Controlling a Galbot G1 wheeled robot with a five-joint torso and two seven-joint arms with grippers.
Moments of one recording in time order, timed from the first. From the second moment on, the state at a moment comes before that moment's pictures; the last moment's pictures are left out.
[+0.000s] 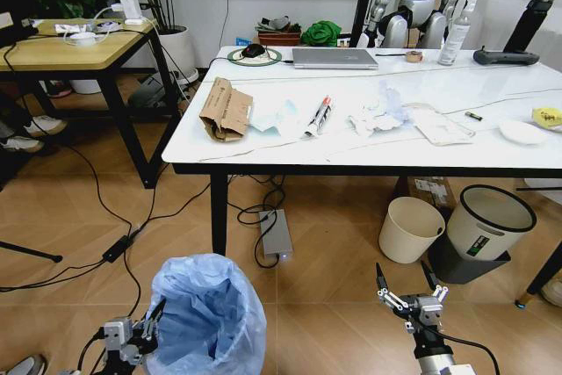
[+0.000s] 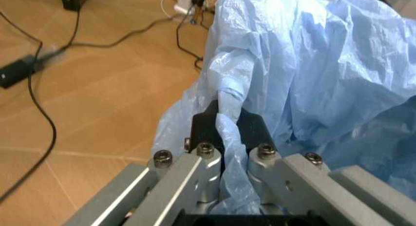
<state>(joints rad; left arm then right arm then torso) 2.04 -1.12 -0.71 -2.13 -0.68 0.05 0.03 -1.74 1.61 0.75 1.89 0.03 0.46 -0.27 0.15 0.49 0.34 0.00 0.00</state>
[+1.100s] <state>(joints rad) 2.08 -1.09 -0.68 -2.31 -0.70 0.11 -0.03 -1.75 1.61 0.77 1.91 0.02 0.45 -0.27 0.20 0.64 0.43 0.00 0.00</state>
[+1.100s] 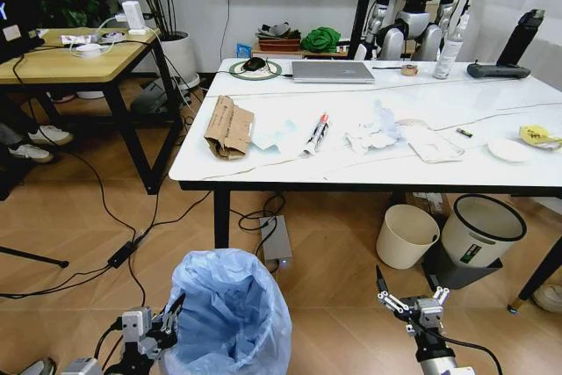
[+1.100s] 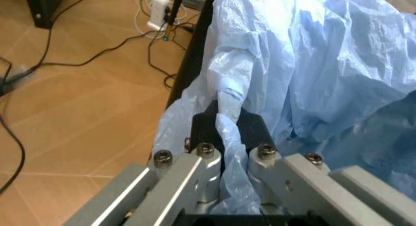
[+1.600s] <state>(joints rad) 2.01 -1.02 -0.76 -2.26 -0.76 0.11 0.09 -1.75 1.61 0.78 1.91 0.02 0.45 -0.27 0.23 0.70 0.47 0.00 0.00</state>
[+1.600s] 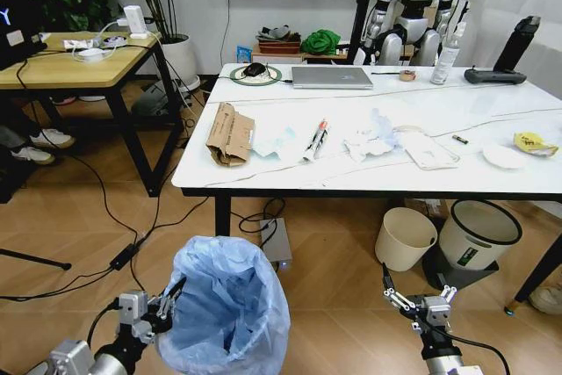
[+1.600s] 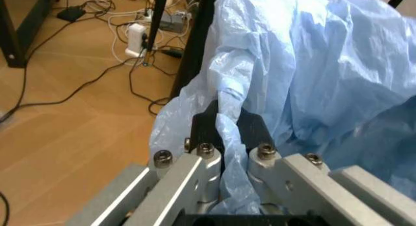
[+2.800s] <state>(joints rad) 2.05 -1.07 -0.71 -2.31 -0.72 0.11 0.06 -1.77 1.61 0.76 1.95 0.03 0.45 -0.27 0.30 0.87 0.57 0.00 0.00</state>
